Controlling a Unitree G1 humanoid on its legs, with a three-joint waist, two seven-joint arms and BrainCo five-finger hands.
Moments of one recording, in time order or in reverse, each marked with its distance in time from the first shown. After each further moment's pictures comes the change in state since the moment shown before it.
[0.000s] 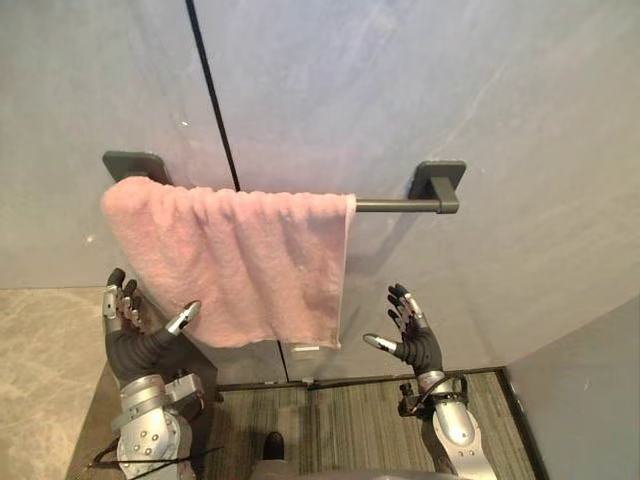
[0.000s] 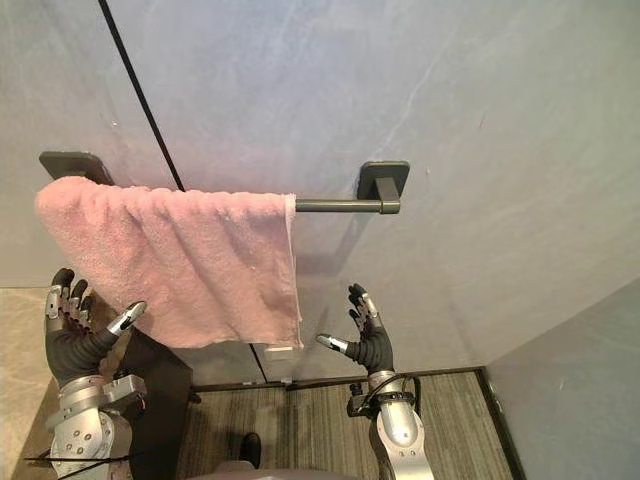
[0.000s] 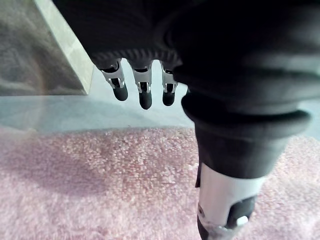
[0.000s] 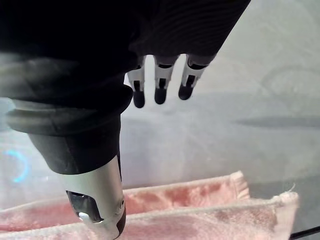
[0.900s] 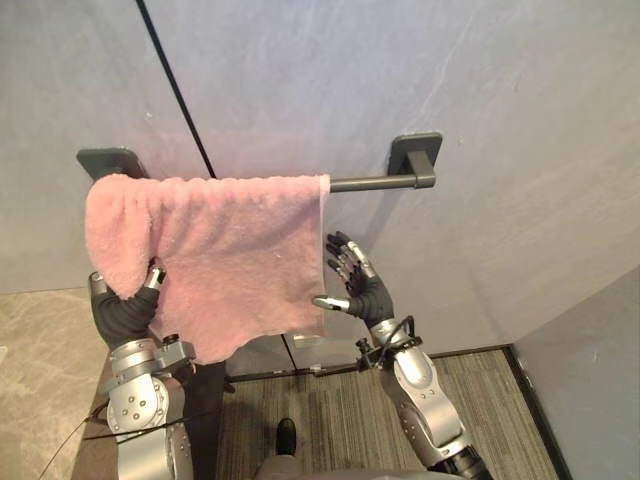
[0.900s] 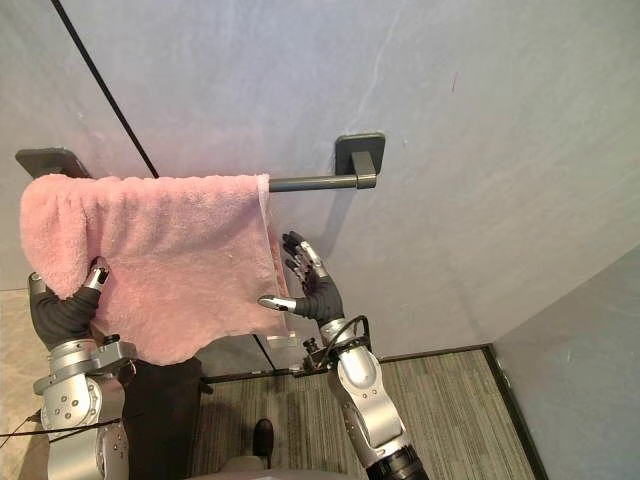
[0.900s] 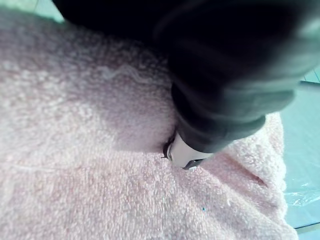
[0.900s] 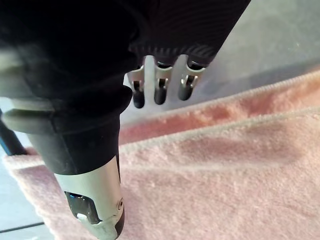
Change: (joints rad) left arm -0.173 0.080 0.021 -0.004 -0.053 -0.002 0.015; right arm -0.376 -0.008 0.216 0.120 0.160 0.005 0.021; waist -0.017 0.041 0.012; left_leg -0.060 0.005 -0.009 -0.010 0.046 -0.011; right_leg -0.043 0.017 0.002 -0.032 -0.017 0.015
